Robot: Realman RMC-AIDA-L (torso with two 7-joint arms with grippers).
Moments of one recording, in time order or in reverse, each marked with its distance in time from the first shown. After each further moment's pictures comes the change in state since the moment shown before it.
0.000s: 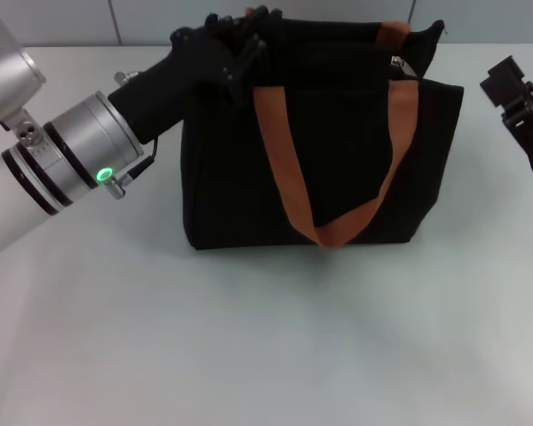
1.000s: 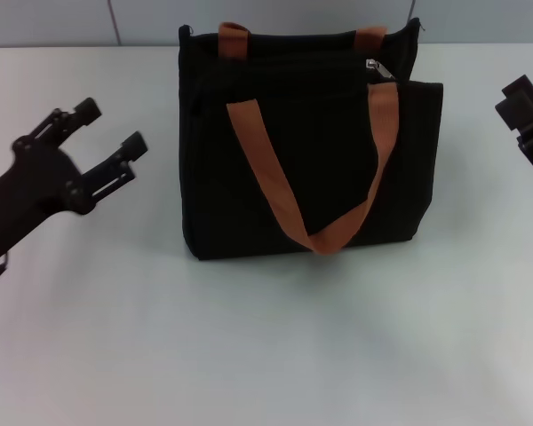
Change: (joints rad) left arm 0.410 0.014 0.044 0.254 0.005 0.174 0.011; right arm -0.044 0.000 -0.026 -0.026 0.003 -0.038 -0.003
